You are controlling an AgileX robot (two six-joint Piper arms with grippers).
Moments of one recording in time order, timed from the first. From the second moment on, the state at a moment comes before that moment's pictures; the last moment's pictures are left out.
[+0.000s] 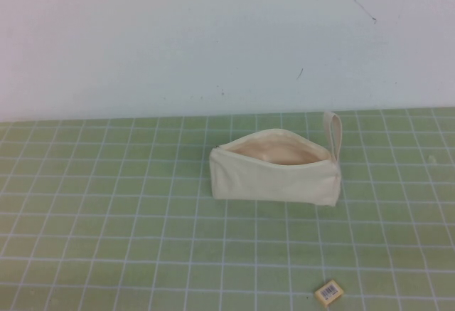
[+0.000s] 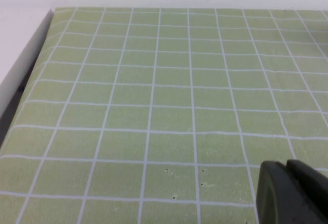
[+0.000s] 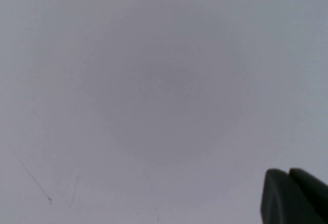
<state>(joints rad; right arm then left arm) -0.10 -0.01 -0.14 0.13 -0.23 -0.36 -0.03 -0.01 0.02 -0.03 0.37 -0.06</state>
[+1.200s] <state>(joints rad) 0.27 1.28 -0.72 0.70 0.69 -0.96 -0.03 -0.01 0.02 -0.03 0.37 -0.06</state>
